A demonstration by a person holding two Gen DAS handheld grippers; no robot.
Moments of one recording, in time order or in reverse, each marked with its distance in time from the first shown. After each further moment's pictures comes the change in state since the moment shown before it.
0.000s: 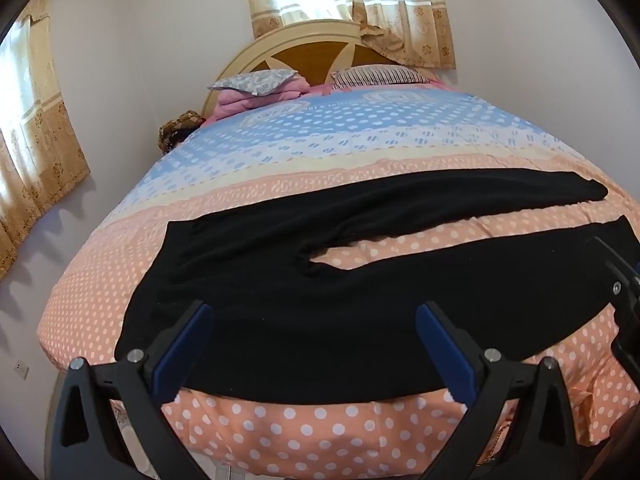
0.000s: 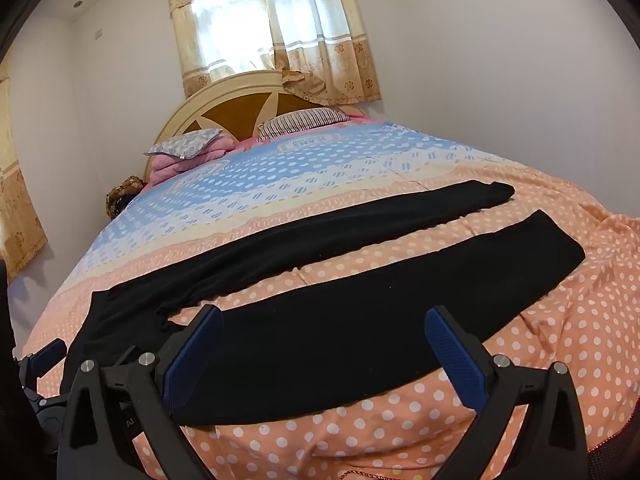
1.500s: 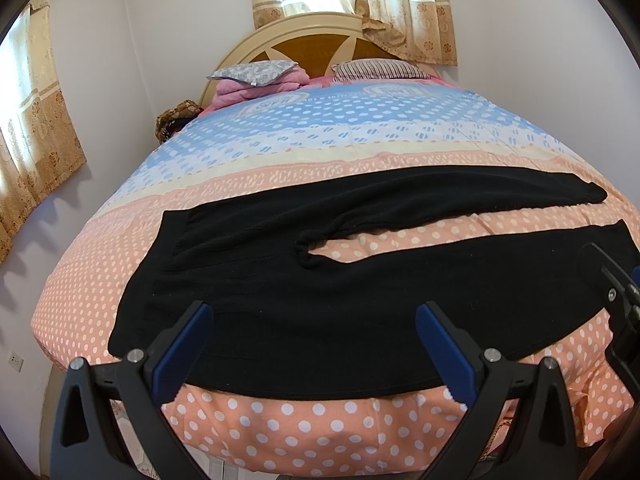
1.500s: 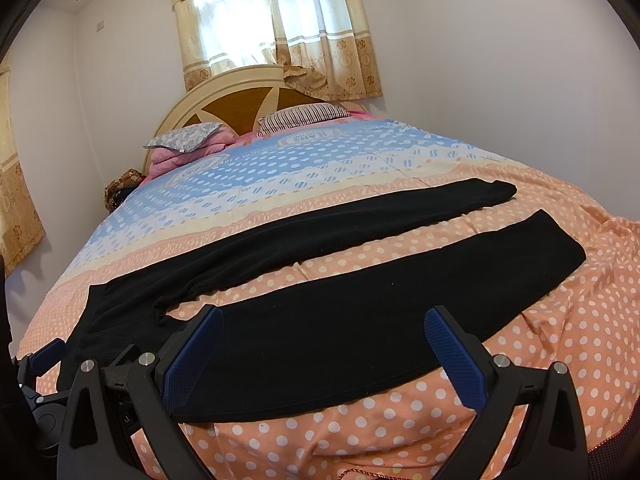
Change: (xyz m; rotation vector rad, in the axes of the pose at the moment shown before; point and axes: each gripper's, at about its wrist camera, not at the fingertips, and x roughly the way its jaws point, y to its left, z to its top) left arm 0.008 0.010 -0.001 -0.012 0.030 -0.021; right arm 0.005 0.004 -0.001 -0.024 0.014 0.002
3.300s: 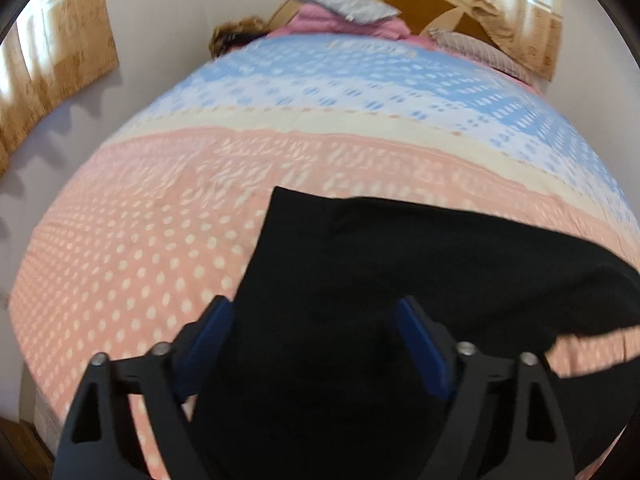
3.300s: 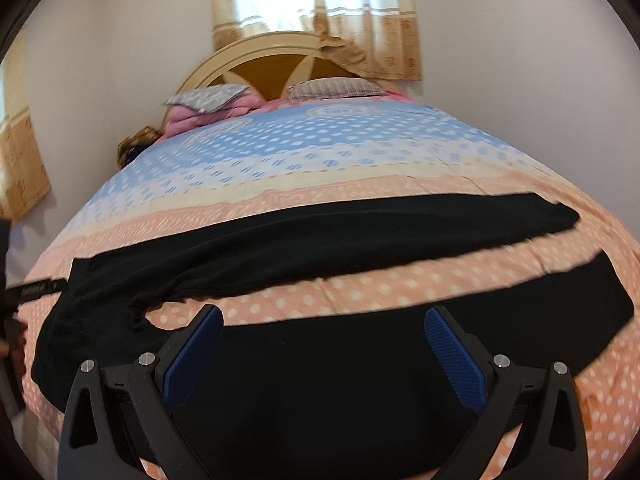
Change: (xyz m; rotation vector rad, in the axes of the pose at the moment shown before) left arm 0.176 0.205 0.055 -0.279 0.238 0.039; right arm 0.097 0.030 0.028 -0.155 0.100 0.069
